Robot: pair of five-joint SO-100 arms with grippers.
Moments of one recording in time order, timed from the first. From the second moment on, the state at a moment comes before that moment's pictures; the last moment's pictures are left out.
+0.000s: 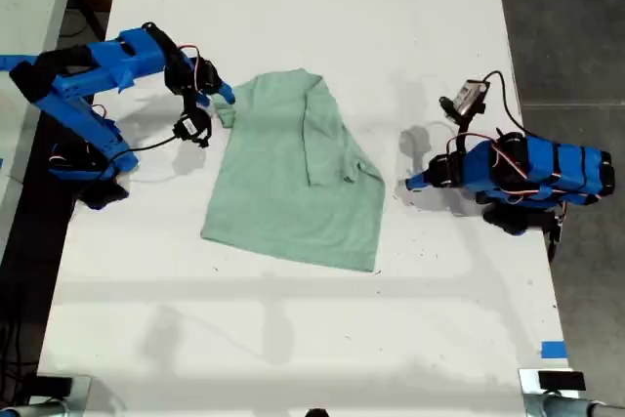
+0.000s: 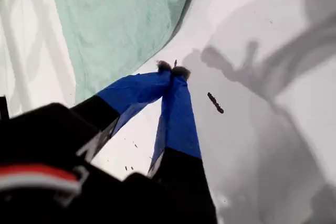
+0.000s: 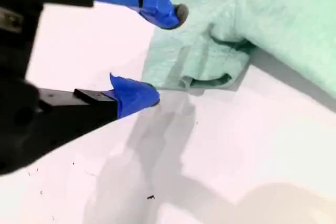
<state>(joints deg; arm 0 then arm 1) -52.3 106.0 121.9 60.1 36.2 9.3 200.4 175.1 71.2 -17.5</state>
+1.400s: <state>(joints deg) -37.9 82.8 72.6 89.4 21.8 9.1 200.4 175.1 71.2 -17.5</state>
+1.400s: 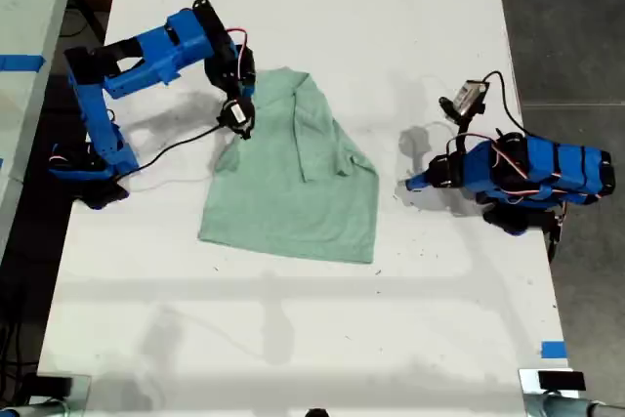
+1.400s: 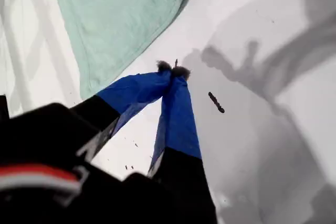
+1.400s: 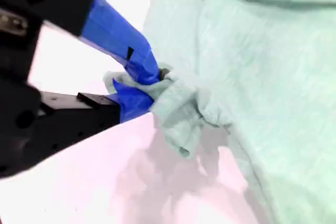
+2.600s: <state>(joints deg) -12.8 143.0 110.9 72.6 7.5 9.1 200.4 175.1 71.2 -17.5</state>
